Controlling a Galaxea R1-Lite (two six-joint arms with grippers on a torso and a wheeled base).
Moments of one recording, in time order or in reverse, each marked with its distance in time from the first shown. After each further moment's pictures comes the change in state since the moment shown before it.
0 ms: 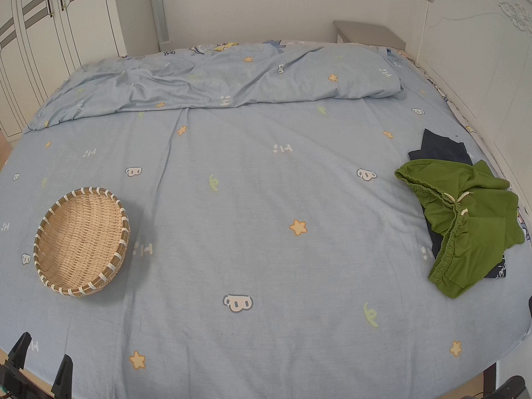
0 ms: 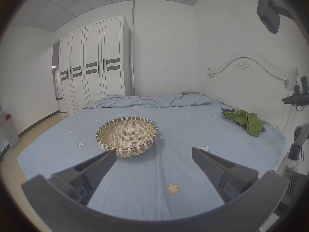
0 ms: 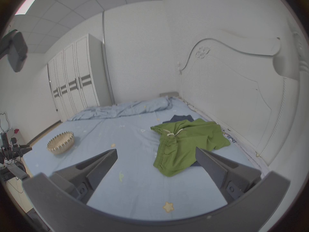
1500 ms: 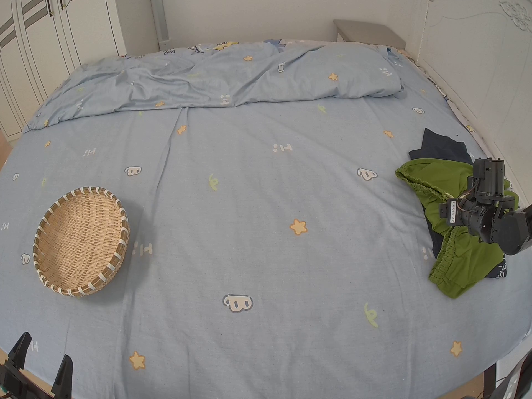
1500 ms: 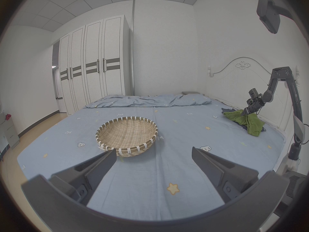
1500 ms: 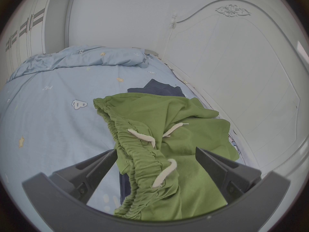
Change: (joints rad) left arm 0.000 0.000 0.000 0.000 0.000 0.000; right arm 0.044 1.585 -0.481 -0.665 -0.452 -0.099
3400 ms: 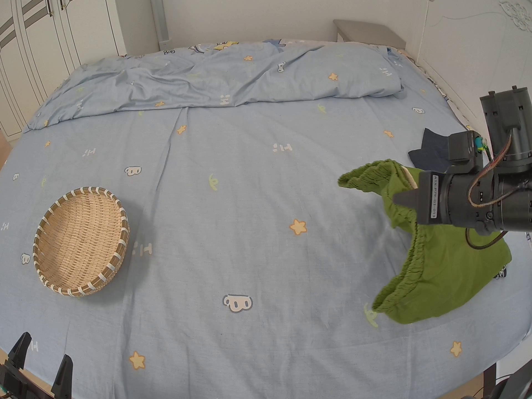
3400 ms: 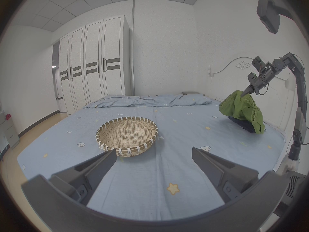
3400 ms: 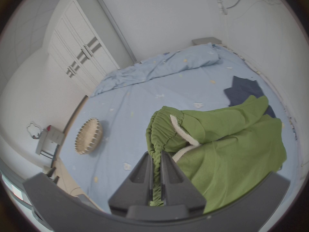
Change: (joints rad) left arm 0.000 0.000 0.000 0.000 0.000 0.000; right arm 0.590 -0.338 -0.323 0.723 0.263 0.407
